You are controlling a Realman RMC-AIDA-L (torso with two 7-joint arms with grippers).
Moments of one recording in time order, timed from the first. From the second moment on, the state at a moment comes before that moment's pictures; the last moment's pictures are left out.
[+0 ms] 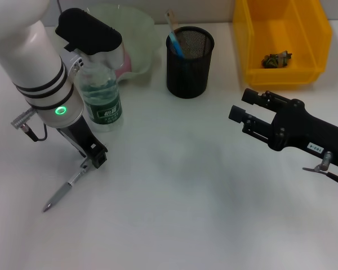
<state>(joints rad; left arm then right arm) -0.86 -2.08 1.49 0.93 2.75 1.49 -2.75 0.40 2.08 -0.90 -0.32 -1.44 -1.52 1.00</state>
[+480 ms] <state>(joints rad) -0.86 -2.08 1.50 0.92 2.75 1.48 -2.75 0.41 2.08 -0.90 -0.32 -1.43 -1.52 1.00</state>
